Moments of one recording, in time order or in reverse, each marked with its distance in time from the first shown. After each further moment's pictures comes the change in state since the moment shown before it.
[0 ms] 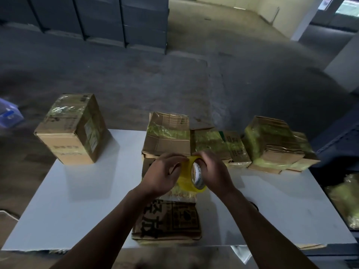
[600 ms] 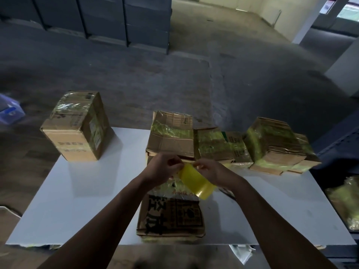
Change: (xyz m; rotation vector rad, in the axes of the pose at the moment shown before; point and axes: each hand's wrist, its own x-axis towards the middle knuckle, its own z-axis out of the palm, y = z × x) left_hand 0.008 -0.021 -0.009 -0.148 -0.128 -0.325; right_hand 0.013 0.009 -0.001 0.247 -0.567 0.407
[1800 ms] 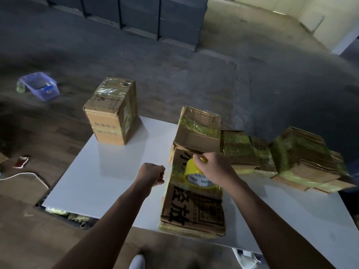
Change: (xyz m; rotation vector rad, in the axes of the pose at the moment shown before) left_hand -0.050 -0.076 -0.033 -0.526 0.415 -0.740; right_hand 0.011 -0.066 0.055 -0.403 0.197 -0.163
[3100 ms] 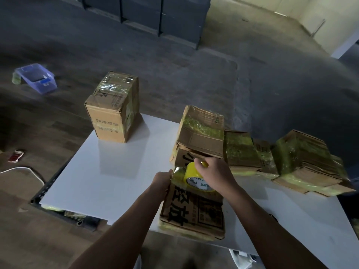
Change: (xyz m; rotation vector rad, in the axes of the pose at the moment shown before) left_hand 0.024 -0.026 0.034 -0.093 -0.064 -0.199; right_hand 0.000 -0.005 0.020 -0.033 0.037 0.045
